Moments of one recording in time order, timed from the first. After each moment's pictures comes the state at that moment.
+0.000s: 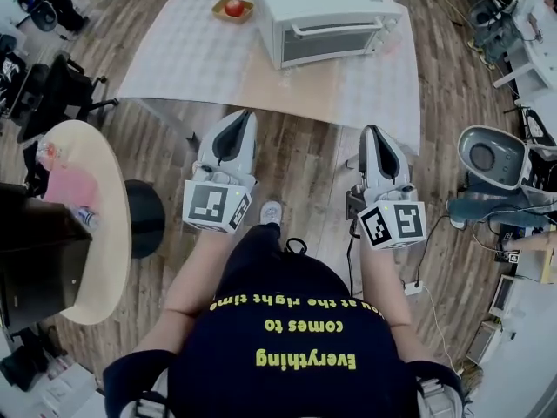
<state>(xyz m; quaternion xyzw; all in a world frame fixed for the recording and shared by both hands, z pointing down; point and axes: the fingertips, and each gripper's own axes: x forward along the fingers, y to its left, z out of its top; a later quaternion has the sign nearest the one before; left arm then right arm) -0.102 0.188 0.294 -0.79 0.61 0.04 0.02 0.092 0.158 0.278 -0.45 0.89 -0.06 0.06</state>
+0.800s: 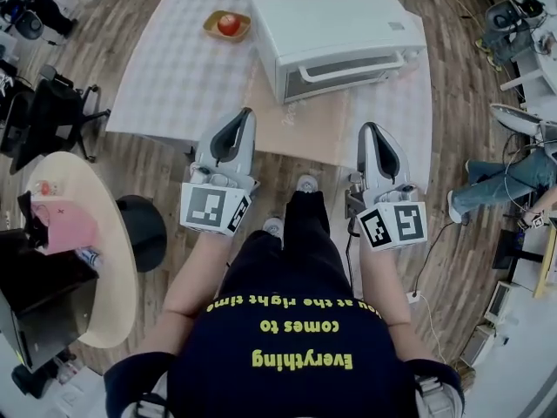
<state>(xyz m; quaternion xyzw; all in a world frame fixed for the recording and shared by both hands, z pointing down) -0.155 0.024 0.303 -0.80 0.60 0.04 0.00 0.031 -0.005 0.287 -0.44 0.89 -0.07 0.05</state>
